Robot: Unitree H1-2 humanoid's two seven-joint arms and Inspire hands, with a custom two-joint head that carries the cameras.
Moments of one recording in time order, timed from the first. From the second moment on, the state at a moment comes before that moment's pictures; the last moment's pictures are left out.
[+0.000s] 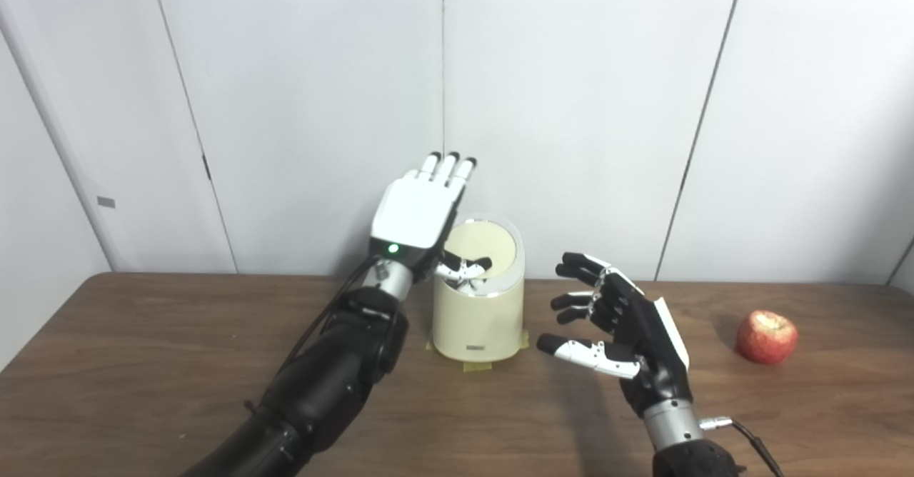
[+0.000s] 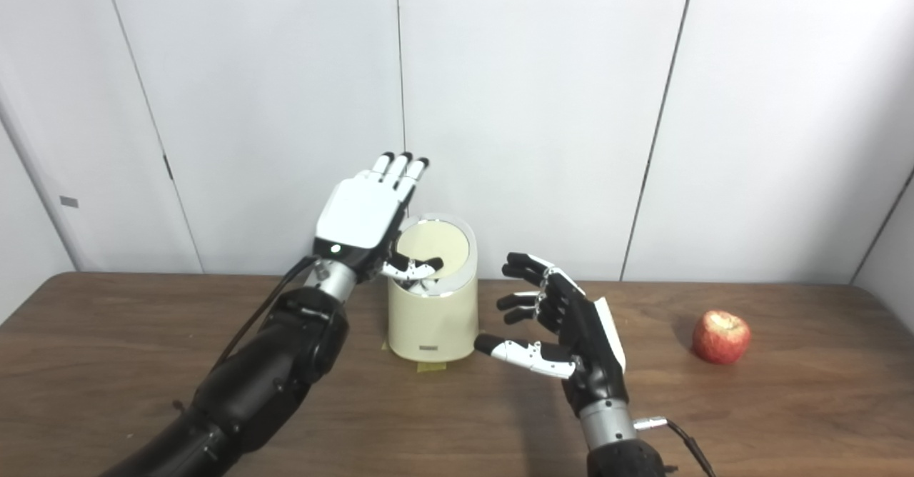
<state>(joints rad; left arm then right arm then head) -0.82 0.24 -0.59 0.39 1.11 0.30 0.06 -0.27 0.00 0.01 -0.07 -0.03 0.00 0.01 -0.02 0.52</state>
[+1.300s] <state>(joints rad) -0.17 0.19 0.05 -0.04 0.00 -0.03 -0.12 -0.27 -0.05 -0.01 -0.06 -0.06 0.03 -0.01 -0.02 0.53</state>
